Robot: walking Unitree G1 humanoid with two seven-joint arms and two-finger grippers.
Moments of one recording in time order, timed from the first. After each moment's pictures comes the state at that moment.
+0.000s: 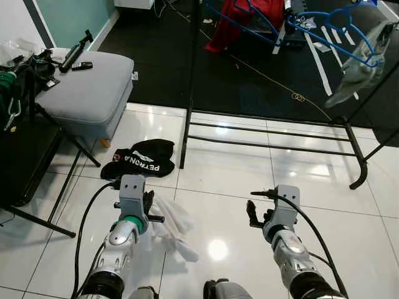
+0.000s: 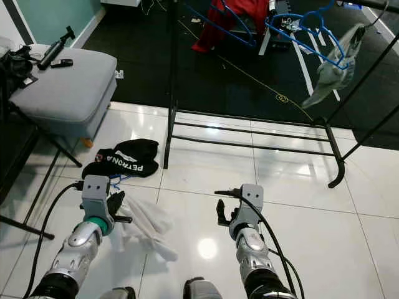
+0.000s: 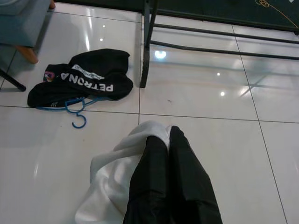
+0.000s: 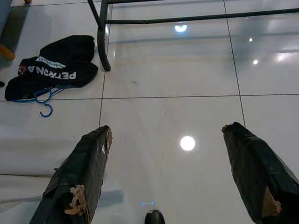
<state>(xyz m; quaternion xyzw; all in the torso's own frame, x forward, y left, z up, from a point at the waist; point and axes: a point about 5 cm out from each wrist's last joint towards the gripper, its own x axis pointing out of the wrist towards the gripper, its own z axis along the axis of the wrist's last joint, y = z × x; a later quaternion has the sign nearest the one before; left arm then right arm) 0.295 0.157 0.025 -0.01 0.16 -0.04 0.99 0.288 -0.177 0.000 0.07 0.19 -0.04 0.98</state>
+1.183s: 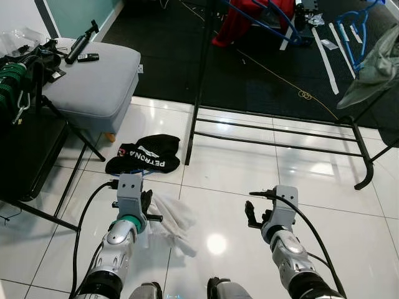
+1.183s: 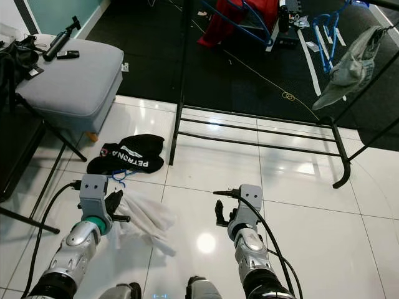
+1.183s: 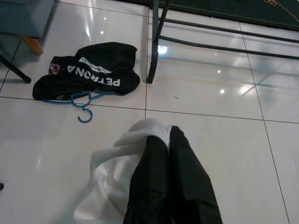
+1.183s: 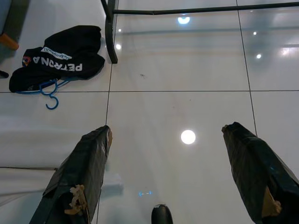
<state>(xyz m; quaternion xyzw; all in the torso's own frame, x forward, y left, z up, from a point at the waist) 0.295 0.156 0.026 -0.02 0.16 -0.05 0.99 0.289 -0.177 0.000 0.07 0.20 -0.04 0.98</state>
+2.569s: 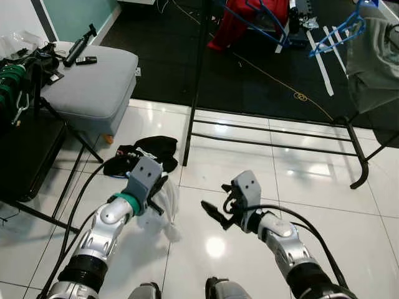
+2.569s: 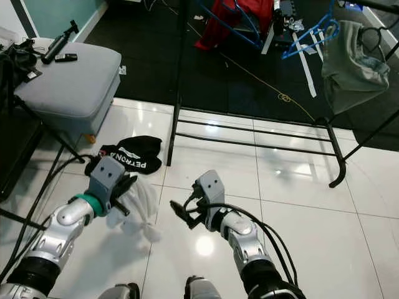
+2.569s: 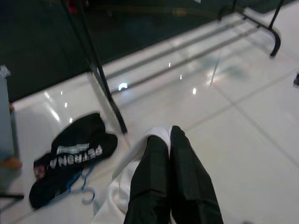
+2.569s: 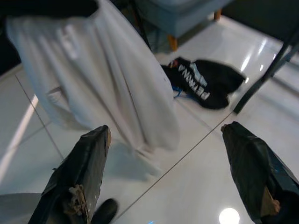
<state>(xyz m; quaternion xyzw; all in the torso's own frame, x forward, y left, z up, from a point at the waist) 0.320 0.151 0.096 0.15 0.04 -0.23 0.96 0.299 -0.117 0.052 -0.06 0.07 0.38 0.92</state>
